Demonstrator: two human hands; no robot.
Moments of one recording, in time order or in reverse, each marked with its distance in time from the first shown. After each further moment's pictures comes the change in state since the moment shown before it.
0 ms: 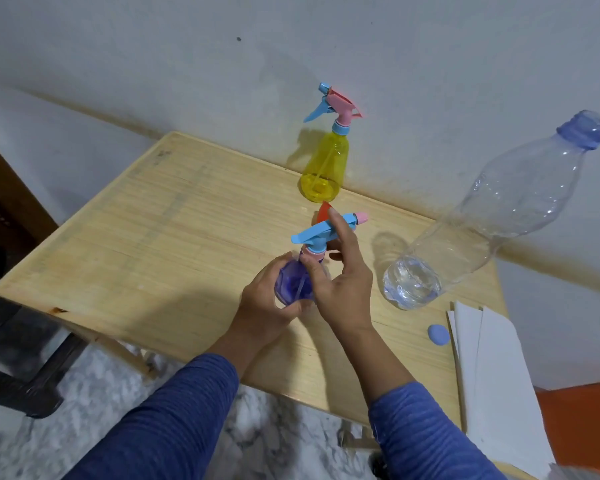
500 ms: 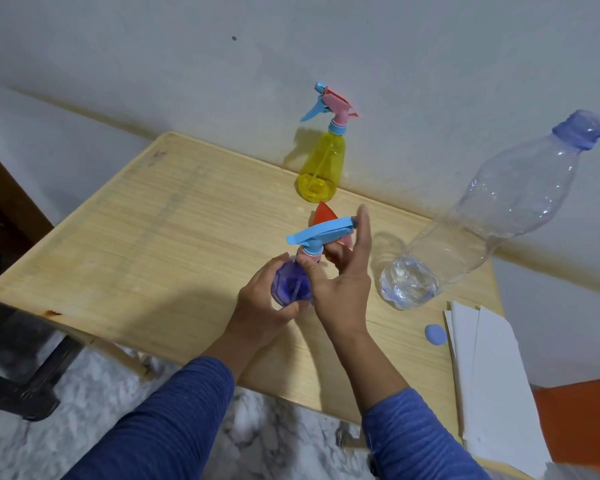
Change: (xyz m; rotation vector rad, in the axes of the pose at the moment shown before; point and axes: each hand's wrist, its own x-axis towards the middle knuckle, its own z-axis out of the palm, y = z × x) left_hand 0.000 -0.003 0.001 0.062 0.017 0.031; right_hand -0.003 -0.016 0.000 0.166 0.076 0.189
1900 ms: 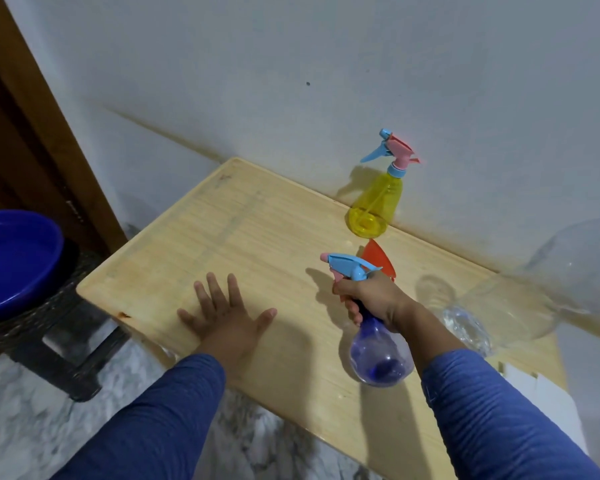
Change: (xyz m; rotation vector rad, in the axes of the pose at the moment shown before) left_hand 0.006 -0.032 -0.079 0.798 -0.117 -0.743; right_hand 0.076 0.006 0.010 -0.066 -0.810 0.546
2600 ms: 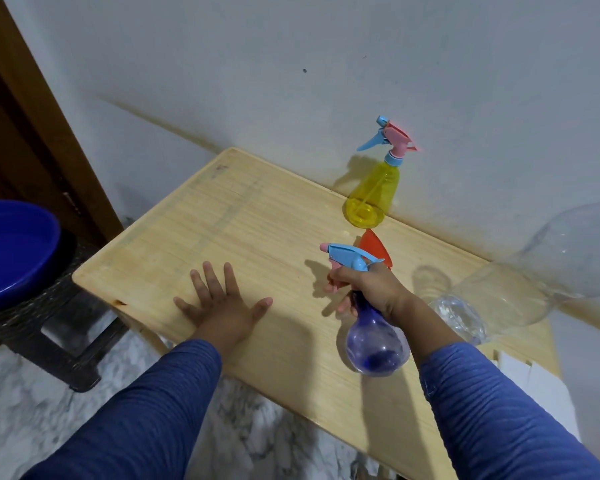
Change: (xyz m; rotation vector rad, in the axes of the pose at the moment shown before) left_hand 0.000 0.002 -0.004 0.019 -0.063 -0.022; right_hand -0.014 0.000 0.000 0.097 0.039 -0.034
